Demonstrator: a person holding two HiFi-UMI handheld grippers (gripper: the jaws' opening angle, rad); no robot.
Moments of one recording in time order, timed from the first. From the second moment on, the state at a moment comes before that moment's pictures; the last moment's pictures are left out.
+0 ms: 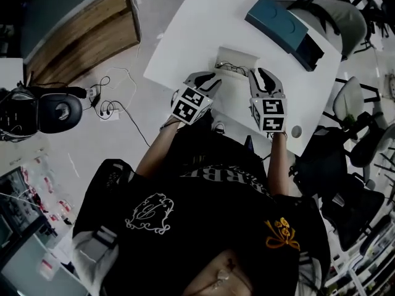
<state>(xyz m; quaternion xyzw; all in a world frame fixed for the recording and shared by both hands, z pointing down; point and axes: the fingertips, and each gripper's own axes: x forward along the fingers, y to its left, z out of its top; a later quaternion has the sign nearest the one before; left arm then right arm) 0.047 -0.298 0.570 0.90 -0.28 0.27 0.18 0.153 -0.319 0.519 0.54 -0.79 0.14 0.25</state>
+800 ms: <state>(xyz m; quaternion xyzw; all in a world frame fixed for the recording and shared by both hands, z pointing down) 0.051 -0.176 0.448 0.90 -0.38 0.14 0.15 0.145 -0.180 0.442 0.48 -0.85 0.19 0.05</state>
